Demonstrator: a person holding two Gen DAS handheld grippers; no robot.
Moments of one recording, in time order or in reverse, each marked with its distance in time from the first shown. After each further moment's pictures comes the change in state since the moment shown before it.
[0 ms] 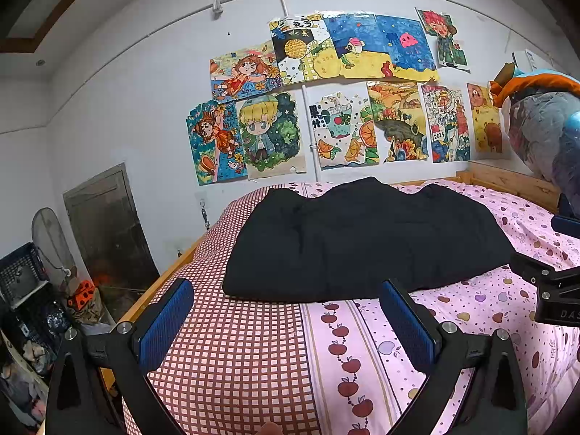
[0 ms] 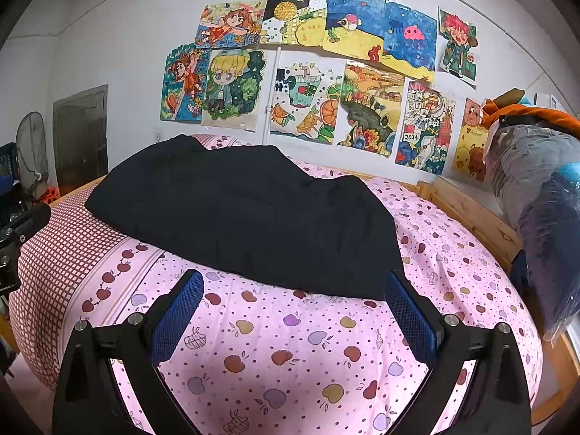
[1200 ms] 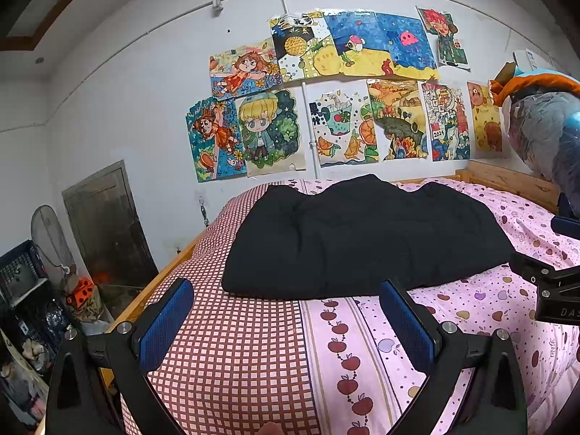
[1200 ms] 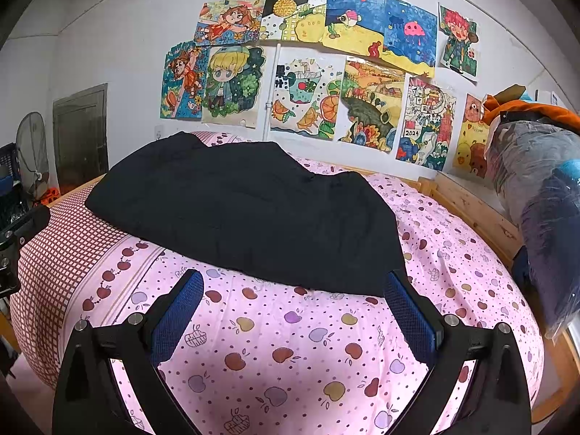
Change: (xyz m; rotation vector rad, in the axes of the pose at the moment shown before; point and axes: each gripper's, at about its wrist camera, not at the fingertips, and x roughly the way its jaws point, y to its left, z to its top) left arm 0.000 -0.005 -0.005 -0.002 0.003 -0.004; right arm 0.003 -0.002 -0.003 0.003 0.010 0.007
